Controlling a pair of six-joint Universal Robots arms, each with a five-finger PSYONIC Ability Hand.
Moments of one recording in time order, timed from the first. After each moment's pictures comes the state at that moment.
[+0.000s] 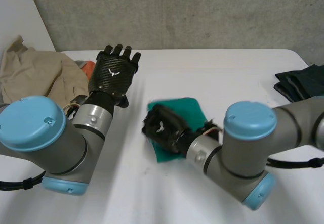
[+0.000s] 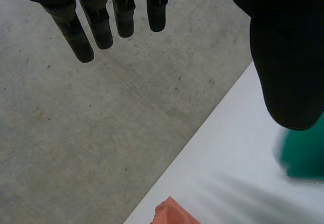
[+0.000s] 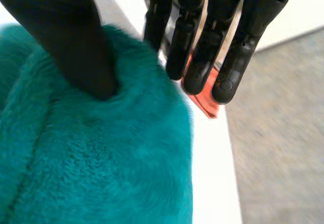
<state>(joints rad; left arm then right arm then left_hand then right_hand) 4.15 -1.92 -1.68 3.75 -1.62 3.65 2.24 -0.96 1.47 -0.27 1.14 2.12 0.19 0.20 0.21 0.20 0.05 0.77 0.93 0.94 0.94 0.77</state>
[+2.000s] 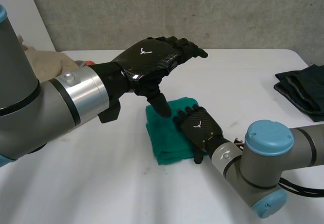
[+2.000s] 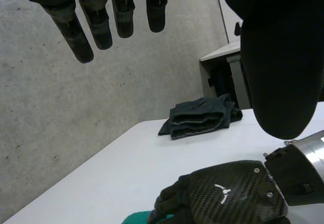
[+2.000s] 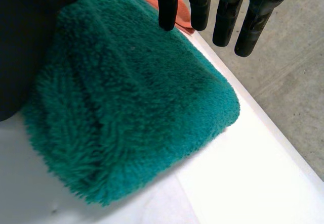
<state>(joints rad) 4.19 -1.80 -1.27 2.99 -0.99 3.23 2.10 -0.92 1.67 -0.51 1.31 2.57 0.19 0.20 0.21 0.20 0.05 0.20 0.22 0.21 0.23 0.05</state>
